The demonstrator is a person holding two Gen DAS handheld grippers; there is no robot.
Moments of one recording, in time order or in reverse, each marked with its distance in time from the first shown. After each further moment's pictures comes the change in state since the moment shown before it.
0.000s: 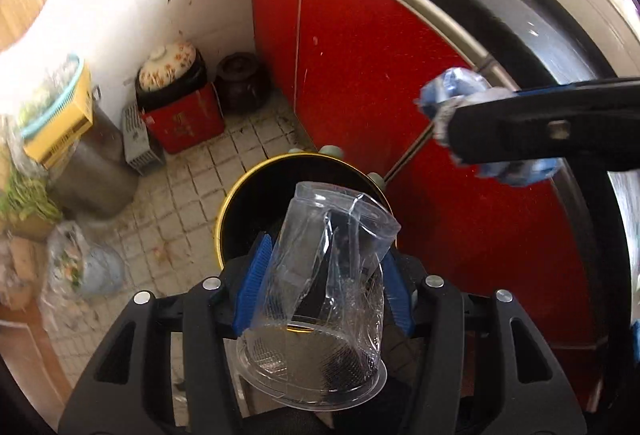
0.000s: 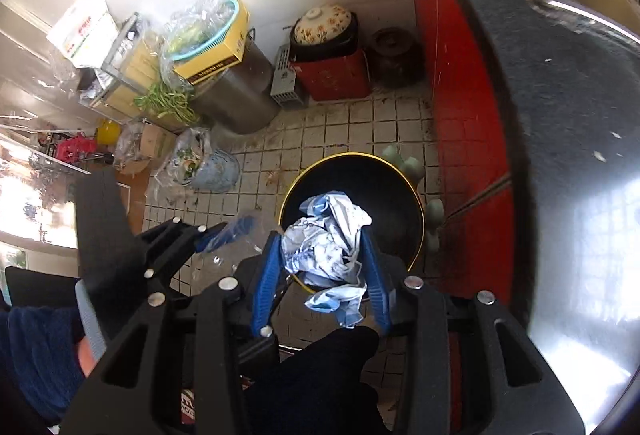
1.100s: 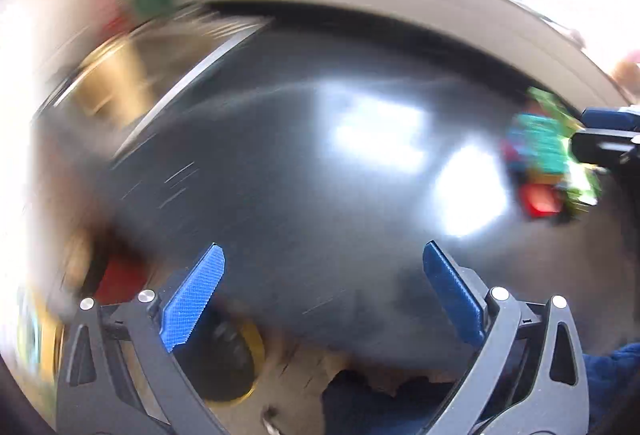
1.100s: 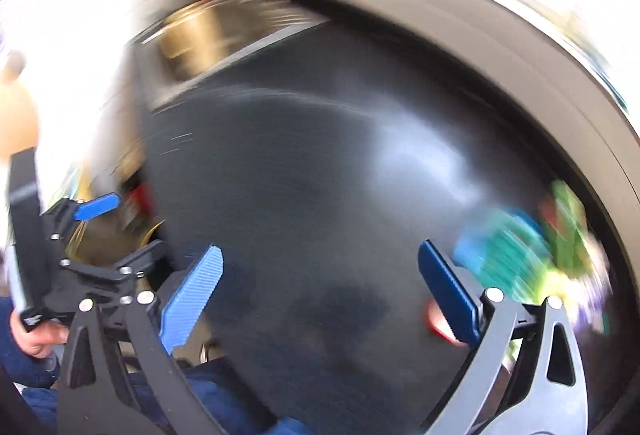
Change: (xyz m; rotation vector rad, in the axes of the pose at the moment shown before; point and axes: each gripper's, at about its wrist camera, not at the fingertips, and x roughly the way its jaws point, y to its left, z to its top) left arm -0.142 -0.280 0.038 0.702 -0.123 -0.298; right arm -0.313 -0.156 -0.316 0.743 -0.405 -0.529
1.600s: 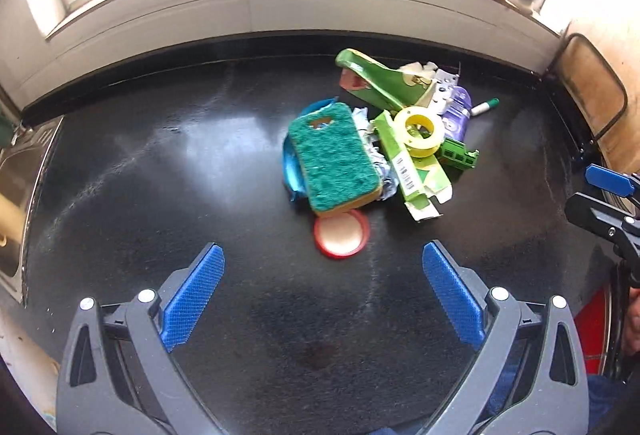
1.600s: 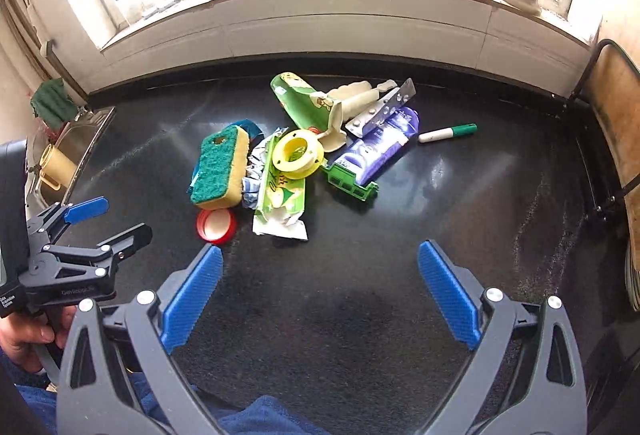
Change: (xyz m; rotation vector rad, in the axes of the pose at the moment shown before) left arm 0.020 -0.220 0.062 0.333 0.098 -0.234; right arm -0.085 -0.174 -0.131 0.467 -0.080 -0.196
